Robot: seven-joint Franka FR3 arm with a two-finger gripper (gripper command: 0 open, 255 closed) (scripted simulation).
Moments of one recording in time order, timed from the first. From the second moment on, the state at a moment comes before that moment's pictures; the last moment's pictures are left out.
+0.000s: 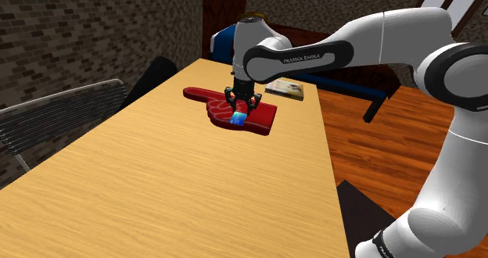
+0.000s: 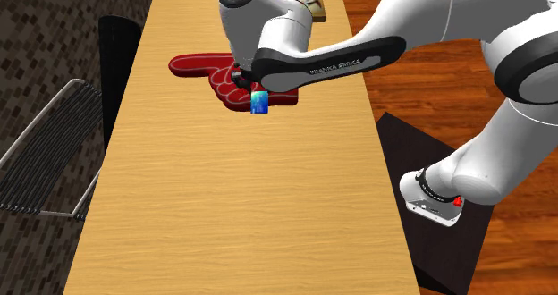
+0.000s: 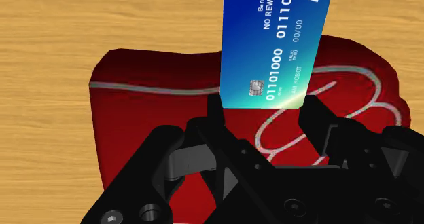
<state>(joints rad) -0.19 0.32 0.53 -1.68 -0.33 1.97 1.35</state>
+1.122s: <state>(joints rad) -0.45 0.26 0.41 -1.75 -0.26 2.06 0.96</state>
